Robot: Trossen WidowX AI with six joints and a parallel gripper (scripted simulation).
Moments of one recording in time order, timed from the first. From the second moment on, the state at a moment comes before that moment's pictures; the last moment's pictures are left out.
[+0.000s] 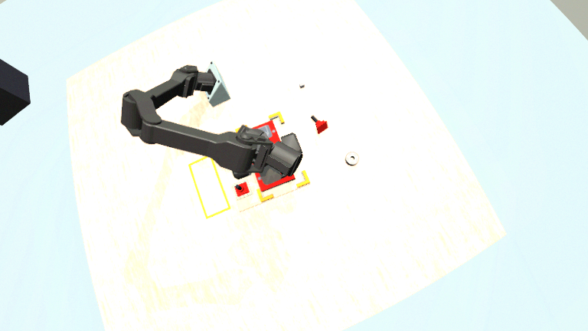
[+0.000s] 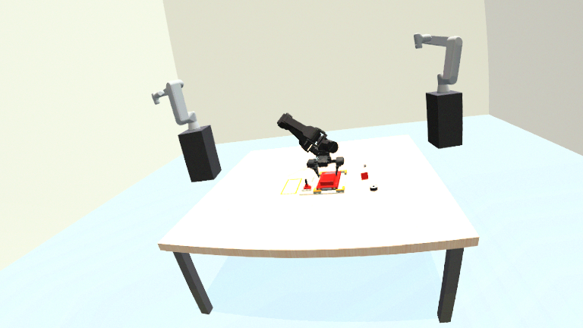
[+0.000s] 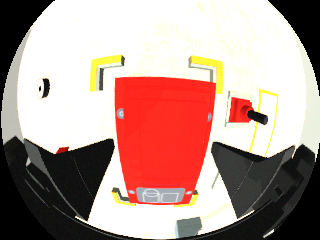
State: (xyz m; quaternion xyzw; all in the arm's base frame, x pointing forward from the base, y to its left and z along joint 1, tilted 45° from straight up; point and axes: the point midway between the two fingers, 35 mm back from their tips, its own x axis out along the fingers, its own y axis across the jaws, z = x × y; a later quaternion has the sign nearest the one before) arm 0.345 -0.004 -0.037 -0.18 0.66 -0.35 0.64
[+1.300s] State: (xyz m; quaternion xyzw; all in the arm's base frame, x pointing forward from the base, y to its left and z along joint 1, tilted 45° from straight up) arm 0.343 -0.016 -0.048 -0.18 0.66 -0.35 0.64
